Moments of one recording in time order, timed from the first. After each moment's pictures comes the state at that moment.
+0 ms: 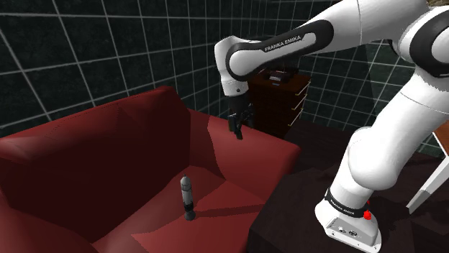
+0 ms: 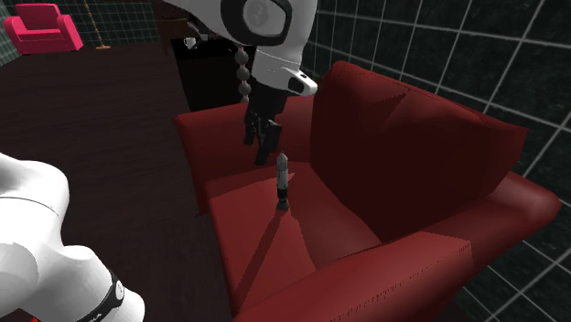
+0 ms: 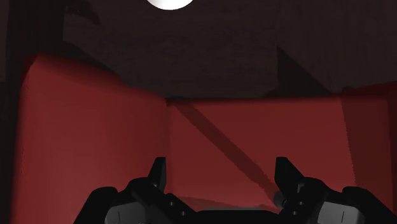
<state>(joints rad) 0.09 -0.22 0.13 -2.20 0.06 1.66 0.18</state>
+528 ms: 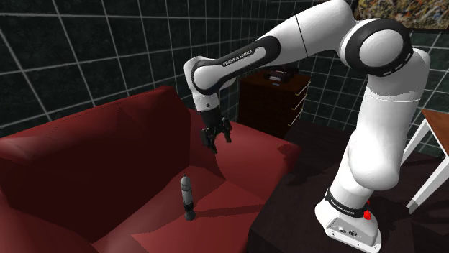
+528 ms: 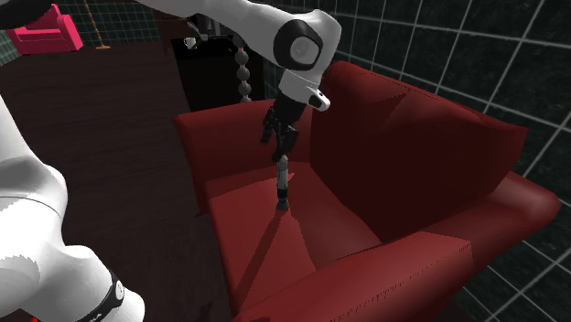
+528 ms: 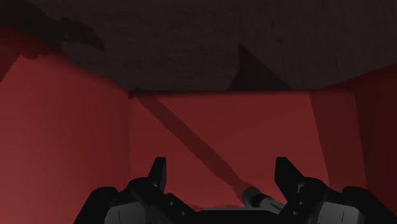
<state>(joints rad) 0.13 0.14 0.18 -1.93 0.13 1.66 0.25</state>
